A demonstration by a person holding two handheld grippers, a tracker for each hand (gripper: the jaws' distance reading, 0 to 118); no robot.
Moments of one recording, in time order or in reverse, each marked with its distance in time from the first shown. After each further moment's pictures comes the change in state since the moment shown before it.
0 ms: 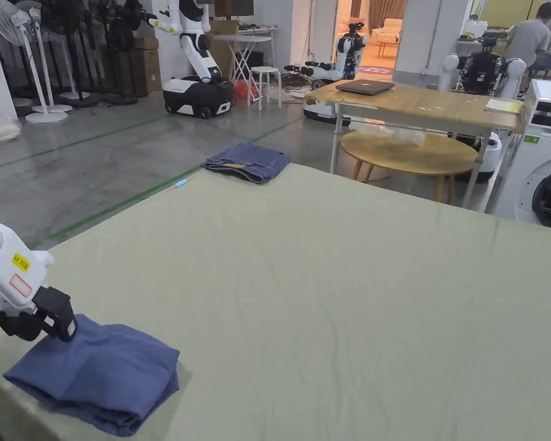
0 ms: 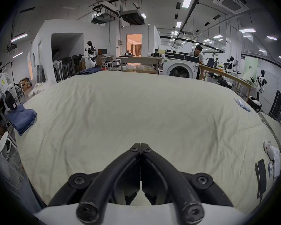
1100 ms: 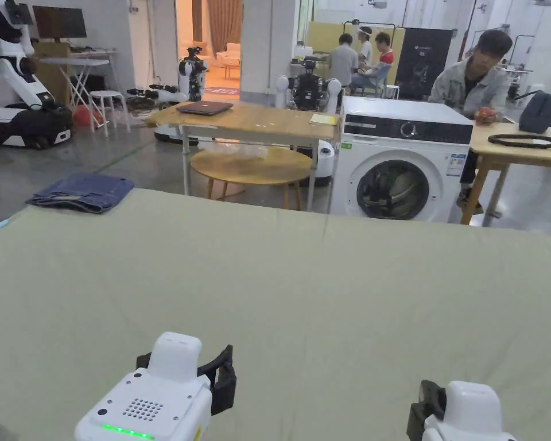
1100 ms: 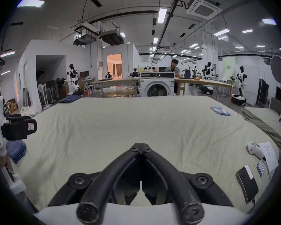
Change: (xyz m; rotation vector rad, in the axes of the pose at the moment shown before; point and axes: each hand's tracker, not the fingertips) left arm 0.400 -0.140 -0.074 0.953 -0.236 -0.407; right arm 0.076 0.037 0.039 0.222 -0.168 -0.138
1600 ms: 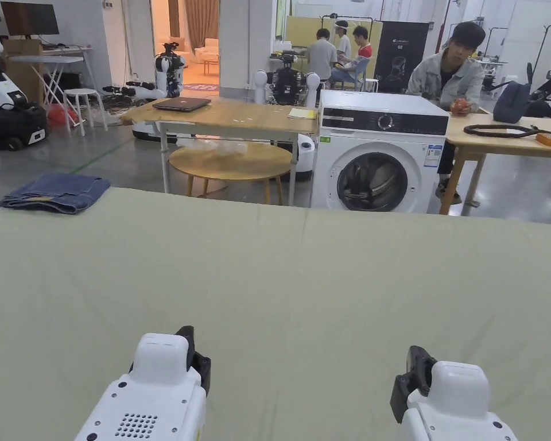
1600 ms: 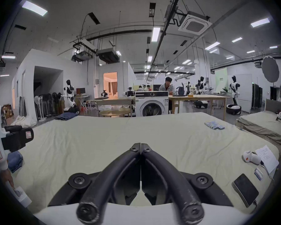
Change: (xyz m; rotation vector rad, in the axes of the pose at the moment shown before) left arm 0.034 0.004 0.012 0.127 0.105 0.000; right arm -0.004 0.007 0.015 0.176 -0.038 -0.015
